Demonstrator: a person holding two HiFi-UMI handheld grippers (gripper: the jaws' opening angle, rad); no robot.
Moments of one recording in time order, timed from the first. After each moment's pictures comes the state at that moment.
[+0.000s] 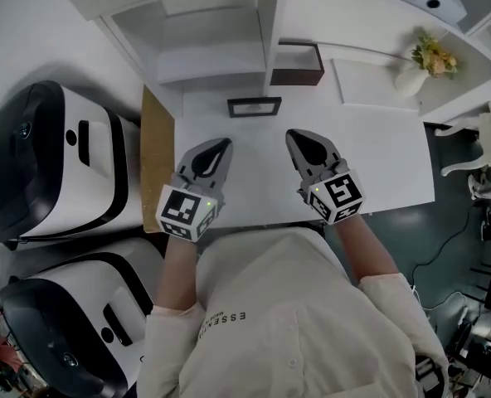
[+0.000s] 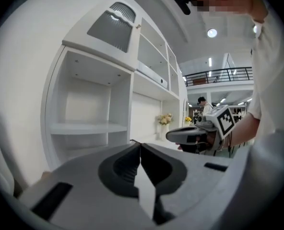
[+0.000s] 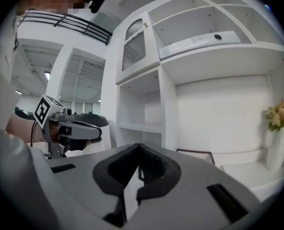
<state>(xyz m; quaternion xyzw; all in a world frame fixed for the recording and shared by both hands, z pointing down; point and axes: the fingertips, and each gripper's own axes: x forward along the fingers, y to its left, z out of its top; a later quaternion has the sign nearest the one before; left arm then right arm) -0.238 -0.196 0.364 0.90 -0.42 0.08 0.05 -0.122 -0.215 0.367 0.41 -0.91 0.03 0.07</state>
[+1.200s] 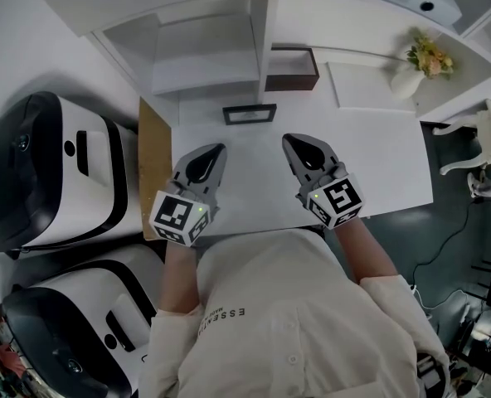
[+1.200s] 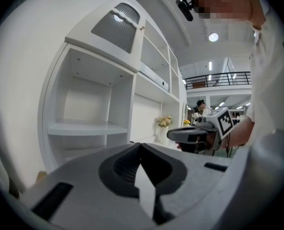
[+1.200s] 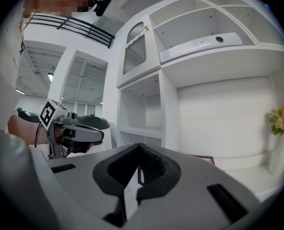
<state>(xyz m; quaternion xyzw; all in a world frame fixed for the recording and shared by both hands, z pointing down) -0.240 -0.205 0.359 0.91 -0.41 0.07 0.05 -0.120 -0.220 0.354 0.40 -0.92 0.02 0.05</state>
